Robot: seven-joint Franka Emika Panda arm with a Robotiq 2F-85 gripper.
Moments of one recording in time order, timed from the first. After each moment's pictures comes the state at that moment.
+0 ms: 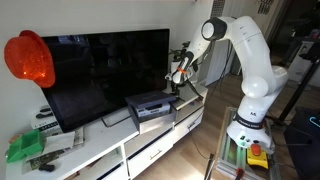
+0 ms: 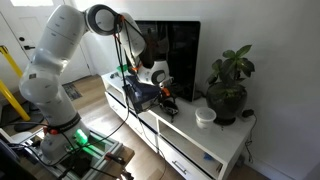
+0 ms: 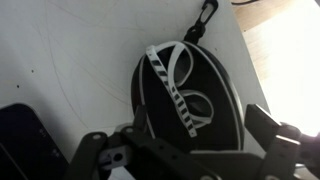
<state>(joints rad) -0.45 0.72 -0.05 -2.01 -0.30 2.83 -1.00</state>
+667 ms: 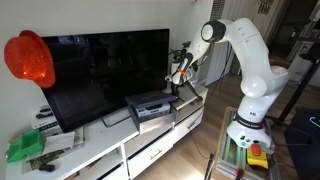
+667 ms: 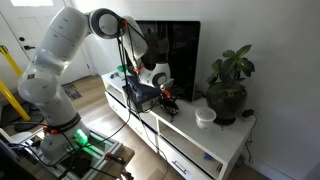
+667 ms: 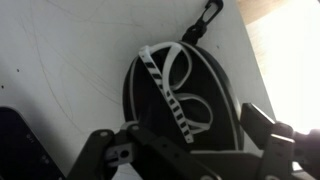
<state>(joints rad) -0.50 0.76 -0.01 -1.98 -0.28 2.83 -1.04</state>
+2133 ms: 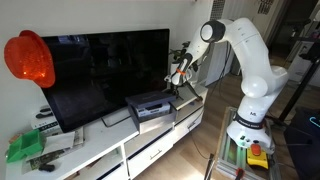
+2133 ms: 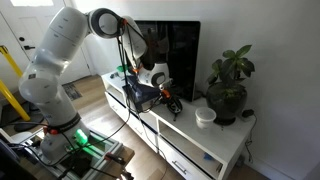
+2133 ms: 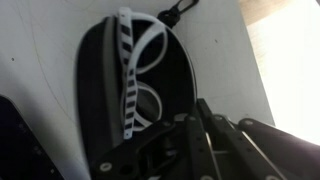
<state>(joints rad) -0.47 0.76 -0.02 -1.99 -0.28 2.84 -1.06</state>
